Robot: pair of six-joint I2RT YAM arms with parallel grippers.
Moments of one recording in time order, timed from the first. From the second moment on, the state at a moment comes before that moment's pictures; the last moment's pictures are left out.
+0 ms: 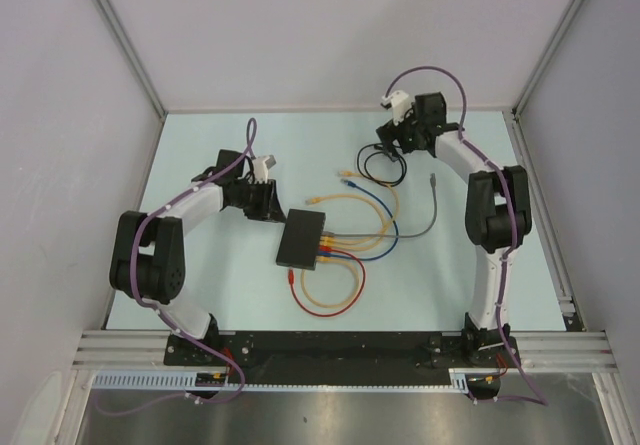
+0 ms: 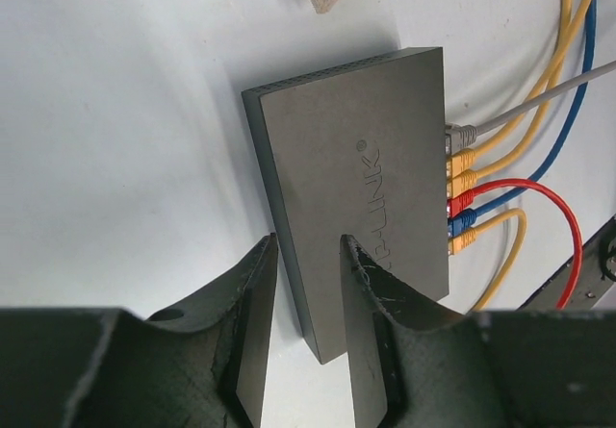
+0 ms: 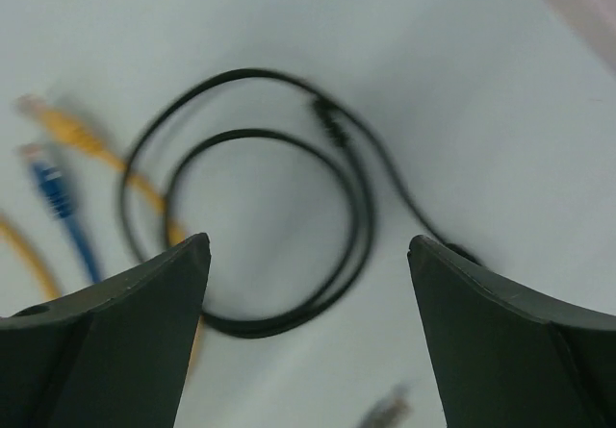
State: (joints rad) left arm -0.18 1.65 1.01 -0.43 0.56 -0.10; right arm 0.19 2.11 1.70 -0.26 -0.28 -0.43
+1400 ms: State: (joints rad) left arm -0.17 1.74 0.98 -0.45 0.58 -0.18; right arm 0.53 2.35 1.77 -0.46 -0.95 -0.05
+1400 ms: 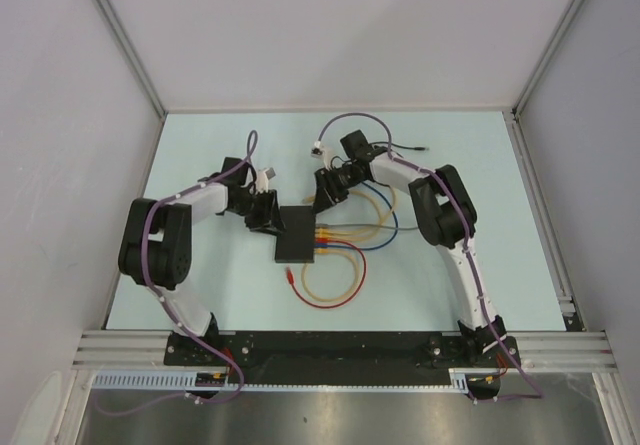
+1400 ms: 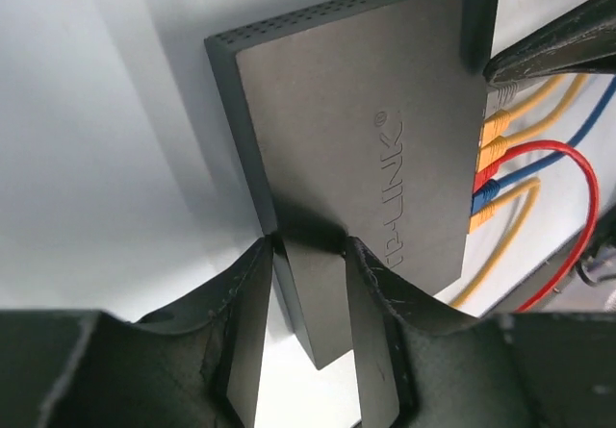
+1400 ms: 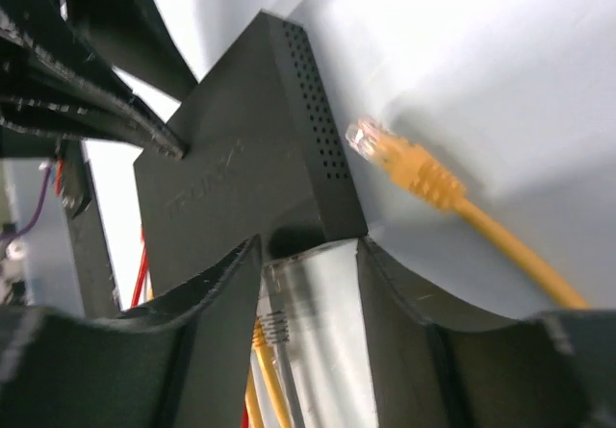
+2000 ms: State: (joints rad) left arm -0.17 1.66 1.06 -0.49 0.60 -0.07; right arm 0.43 2.29 1.75 -0.44 -0.94 -0.09
